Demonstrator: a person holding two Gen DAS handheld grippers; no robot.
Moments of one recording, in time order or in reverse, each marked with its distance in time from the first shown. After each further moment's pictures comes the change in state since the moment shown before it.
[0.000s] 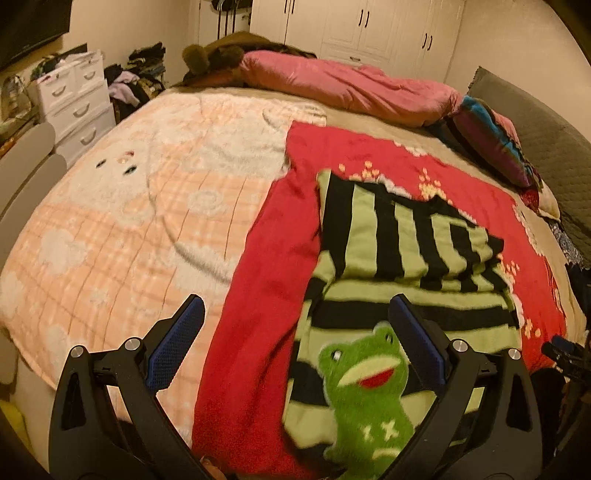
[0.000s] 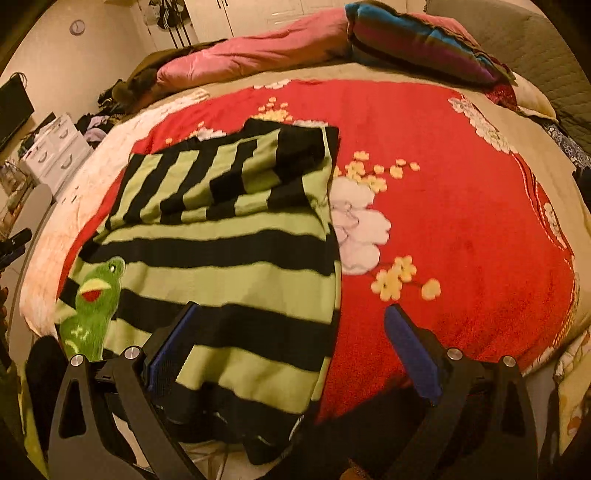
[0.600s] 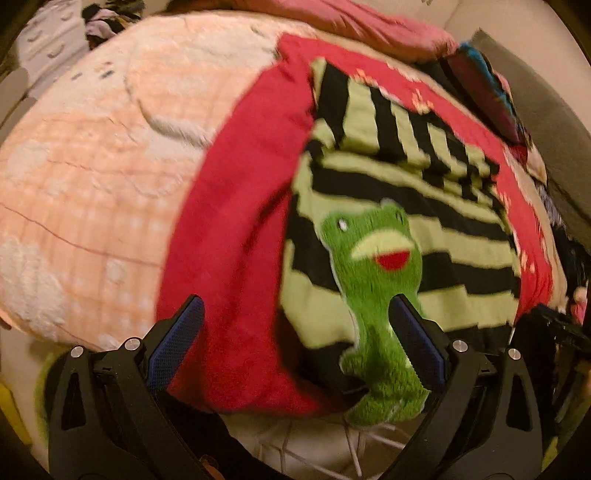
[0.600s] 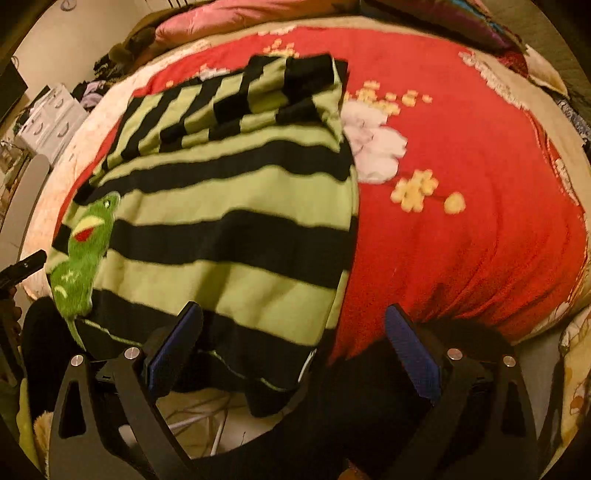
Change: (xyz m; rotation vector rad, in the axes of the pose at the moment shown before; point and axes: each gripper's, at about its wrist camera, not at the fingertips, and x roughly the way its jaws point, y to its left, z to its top) left arm 0.037 0.013 -0.083 -0.014 0.267 -0.115; right arm 0.022 0.009 -0.046 -0.015 0.190 0.009
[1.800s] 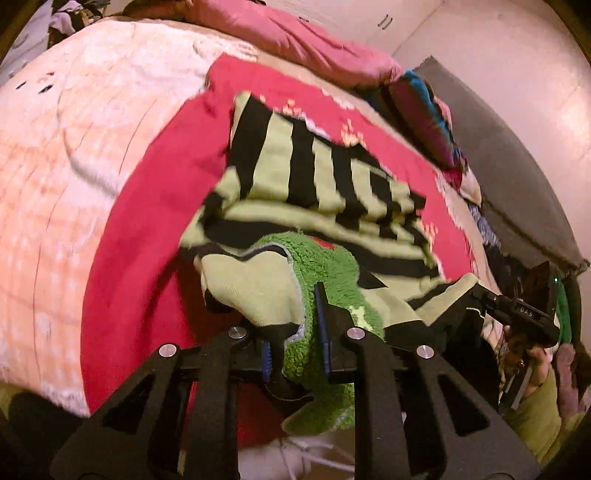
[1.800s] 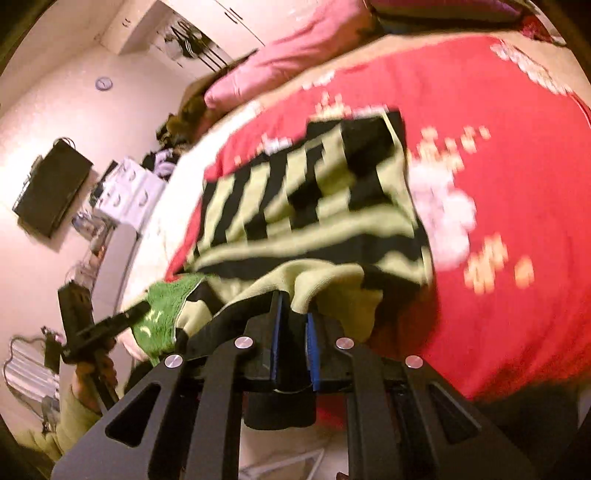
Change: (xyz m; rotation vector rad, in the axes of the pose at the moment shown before) left arm -0.013 -0.024 0.048 -0.018 -0.098 -0.297; right arm -0.037 -0.032 0.066 0.147 -0.182 0.434
